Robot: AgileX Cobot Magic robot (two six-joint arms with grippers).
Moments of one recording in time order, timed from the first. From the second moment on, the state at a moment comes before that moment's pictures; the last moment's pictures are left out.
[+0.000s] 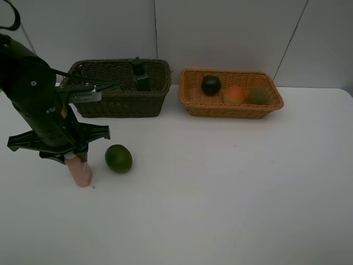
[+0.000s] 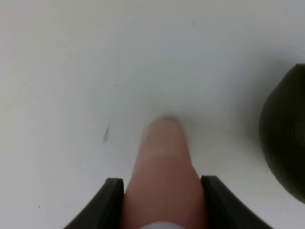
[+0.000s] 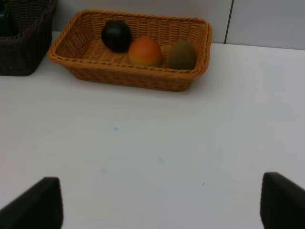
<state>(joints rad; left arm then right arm) -0.49 1.67 -0.82 0.26 0.59 -0.87 0.13 0.00 -0.52 -0.02 1.06 0.01</state>
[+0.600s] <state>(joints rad) -0.49 1.66 -1.00 0.29 0.77 -0.84 0.13 0.00 -0.52 -0.02 1.06 0.01</state>
